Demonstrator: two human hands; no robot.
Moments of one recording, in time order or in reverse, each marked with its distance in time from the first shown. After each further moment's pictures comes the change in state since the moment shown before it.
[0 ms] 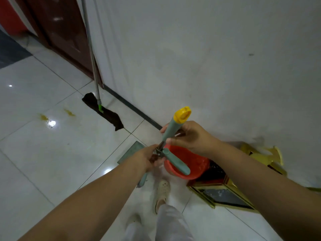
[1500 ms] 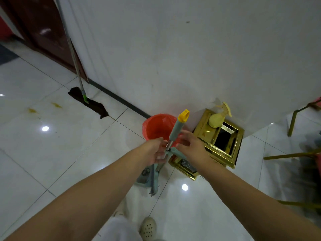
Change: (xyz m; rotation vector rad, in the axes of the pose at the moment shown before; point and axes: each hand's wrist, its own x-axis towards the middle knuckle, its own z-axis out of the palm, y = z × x) left_hand -0.066 -0.255 0.094 0.437 -0.058 0.178; right_hand -0.294 0.120 0.029 0.040 0.539 0.429
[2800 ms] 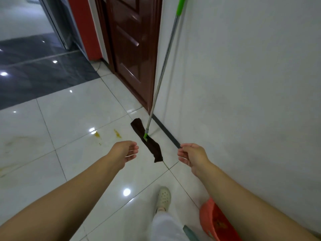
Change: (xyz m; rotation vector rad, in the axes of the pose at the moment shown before) left_hand 0.006 0.337 -0.525 -0.457 0.566 0.277; right_hand 0.336 -0.369 0.366 0.393 -0.177 0.299
